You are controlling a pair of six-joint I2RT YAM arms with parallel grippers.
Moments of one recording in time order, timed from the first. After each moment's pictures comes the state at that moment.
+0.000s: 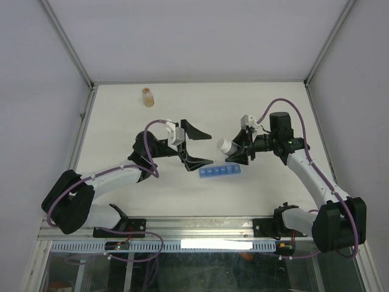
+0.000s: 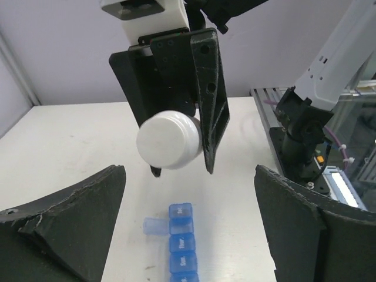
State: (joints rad) left arm -0.69 1.29 0.59 0.99 0.80 -0.16; right arm 0.23 1.16 0.83 -0.41 -1.24 -0.57
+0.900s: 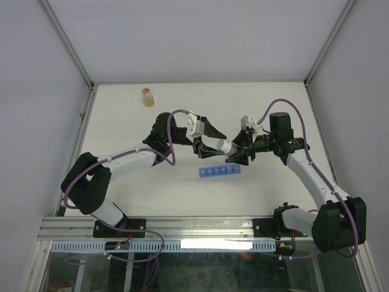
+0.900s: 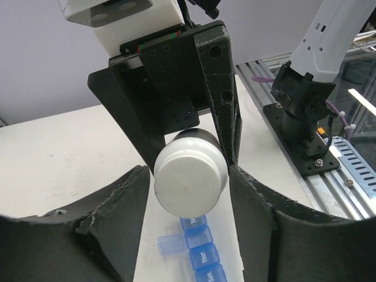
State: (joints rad) left arm -0.72 1.55 0.92 0.79 1.01 0.06; right arm 0.23 1.16 0.83 -0.42 -1.25 -0.60
